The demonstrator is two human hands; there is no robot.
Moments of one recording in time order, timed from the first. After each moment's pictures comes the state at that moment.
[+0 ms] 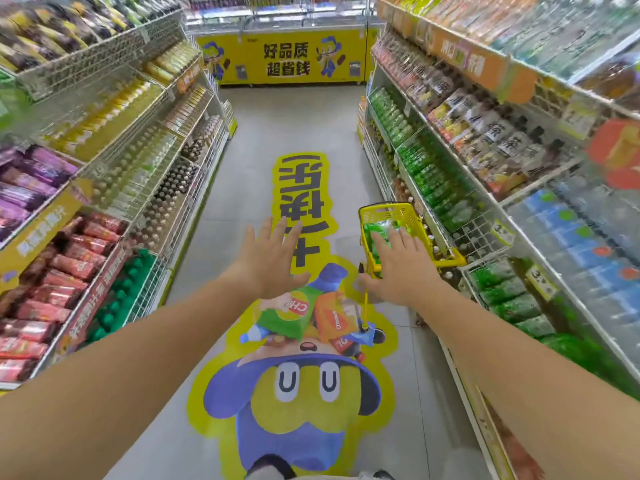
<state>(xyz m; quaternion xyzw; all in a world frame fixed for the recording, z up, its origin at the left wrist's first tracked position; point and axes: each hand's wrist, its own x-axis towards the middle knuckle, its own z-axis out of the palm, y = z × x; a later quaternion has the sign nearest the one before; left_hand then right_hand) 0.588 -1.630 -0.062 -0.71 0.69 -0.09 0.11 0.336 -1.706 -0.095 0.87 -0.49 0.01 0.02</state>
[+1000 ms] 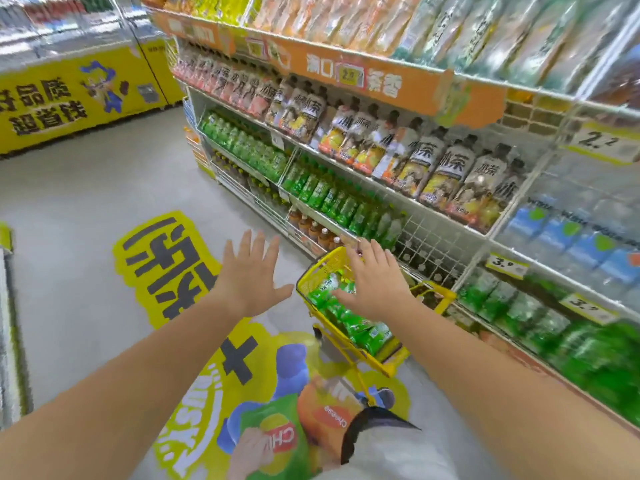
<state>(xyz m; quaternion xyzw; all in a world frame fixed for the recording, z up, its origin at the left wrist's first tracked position) 0.727 -2.202 -0.103 -0.48 0.86 -0.13 0.10 0.495 -2.116 -0.137 0.69 -0.73 0.01 -0.03</state>
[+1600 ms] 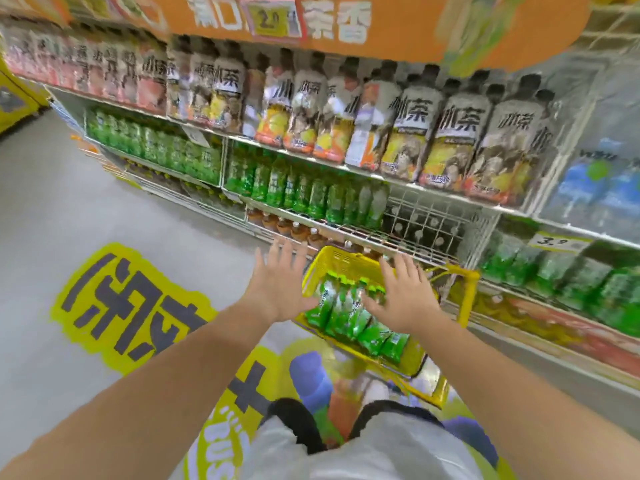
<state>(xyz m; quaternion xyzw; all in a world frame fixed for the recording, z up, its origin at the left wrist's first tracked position) 0.588 -2.426 -0.210 -0.32 0.93 -0.07 0.20 0.411 -2.256 -0.275 0.49 -0.86 0.00 -0.16</state>
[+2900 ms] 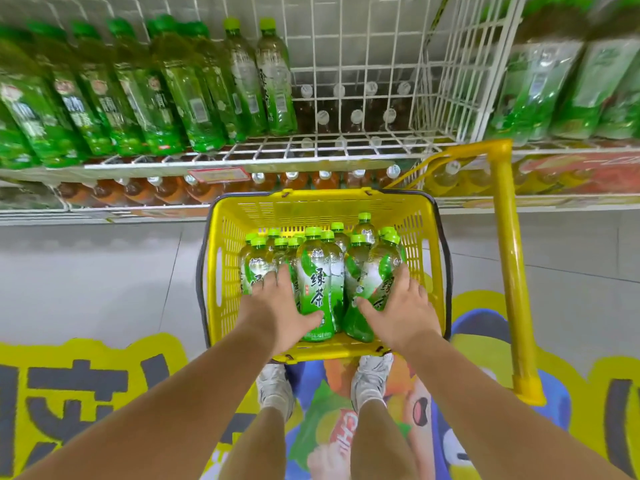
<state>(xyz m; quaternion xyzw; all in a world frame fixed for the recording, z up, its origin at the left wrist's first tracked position) 0.507 -2.470 -0.553 -0.22 0.88 0.14 0.39 0.439 -2.270 -0.571 0.03 -0.92 0.09 -0.37</state>
